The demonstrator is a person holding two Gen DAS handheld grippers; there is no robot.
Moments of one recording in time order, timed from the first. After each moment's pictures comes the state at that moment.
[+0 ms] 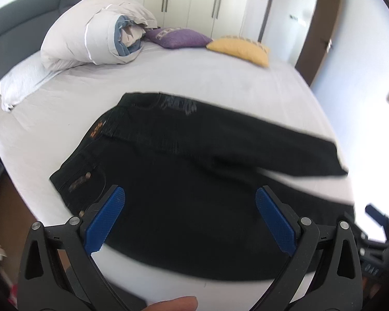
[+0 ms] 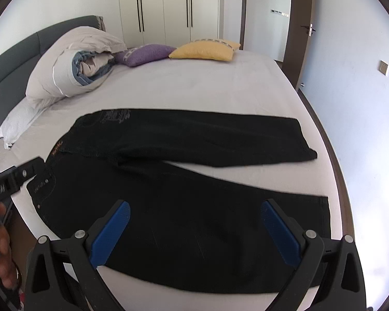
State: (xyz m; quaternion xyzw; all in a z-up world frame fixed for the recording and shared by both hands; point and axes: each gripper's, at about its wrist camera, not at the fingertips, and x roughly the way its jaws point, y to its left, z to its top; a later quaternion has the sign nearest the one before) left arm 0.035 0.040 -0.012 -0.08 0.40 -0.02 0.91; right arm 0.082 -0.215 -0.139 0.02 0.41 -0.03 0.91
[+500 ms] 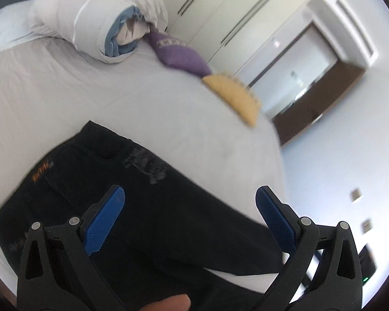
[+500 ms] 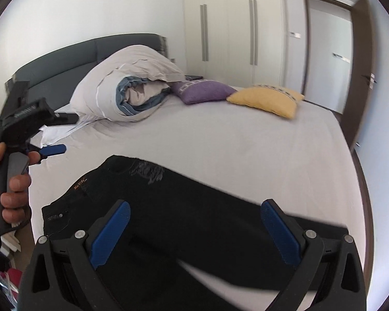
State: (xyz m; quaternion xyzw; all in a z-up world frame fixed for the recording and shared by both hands) left arm 0.222 0.119 0.030 -0.29 0.37 -0.07 0.88; right arm 0.235 -0.234 -0.102 -0.04 0.31 0.16 0.94
